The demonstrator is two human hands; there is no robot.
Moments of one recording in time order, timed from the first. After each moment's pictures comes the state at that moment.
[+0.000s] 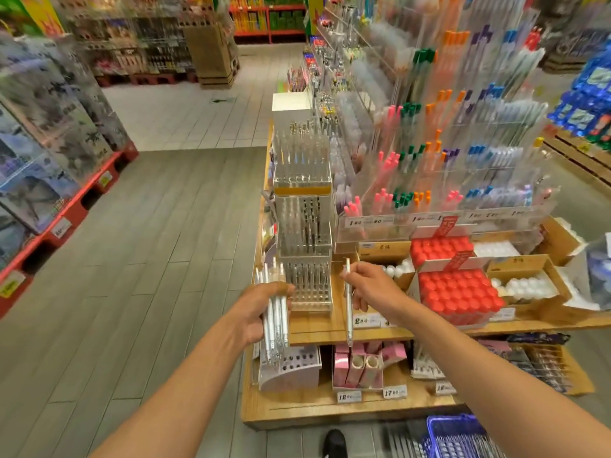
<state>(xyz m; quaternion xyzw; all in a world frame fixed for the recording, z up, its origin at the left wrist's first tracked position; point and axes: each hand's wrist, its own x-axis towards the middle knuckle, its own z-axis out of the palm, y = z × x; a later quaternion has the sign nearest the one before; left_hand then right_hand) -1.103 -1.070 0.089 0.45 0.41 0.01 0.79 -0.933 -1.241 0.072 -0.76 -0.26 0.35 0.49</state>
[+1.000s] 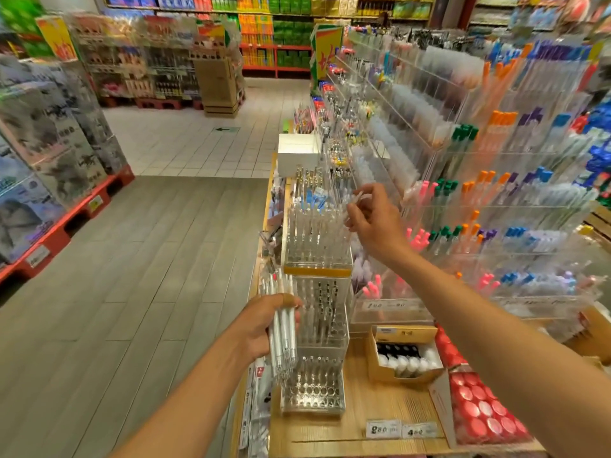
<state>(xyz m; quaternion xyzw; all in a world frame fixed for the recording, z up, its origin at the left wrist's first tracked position) -0.985 -0.955 0.130 0.44 0.35 0.03 0.83 -0.780 -1.060 0.205 -0.75 -0.41 0.00 0.53</state>
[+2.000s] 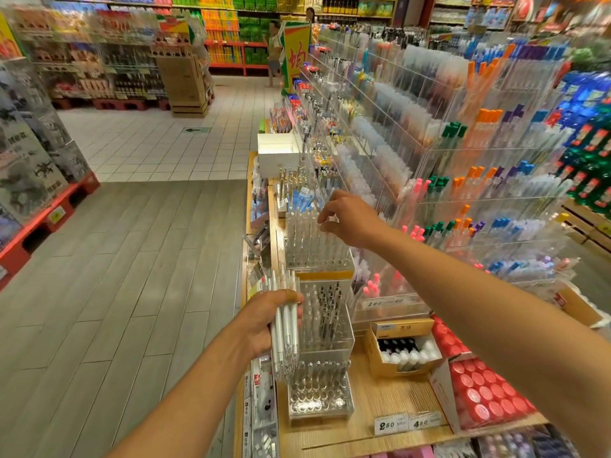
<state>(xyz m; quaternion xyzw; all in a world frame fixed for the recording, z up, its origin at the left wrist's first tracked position) -0.977 -0.926 0.138 0.45 0.33 -0.02 0.83 -0.774 -1.013 0.221 -0.86 -0.49 -0.02 0.16</state>
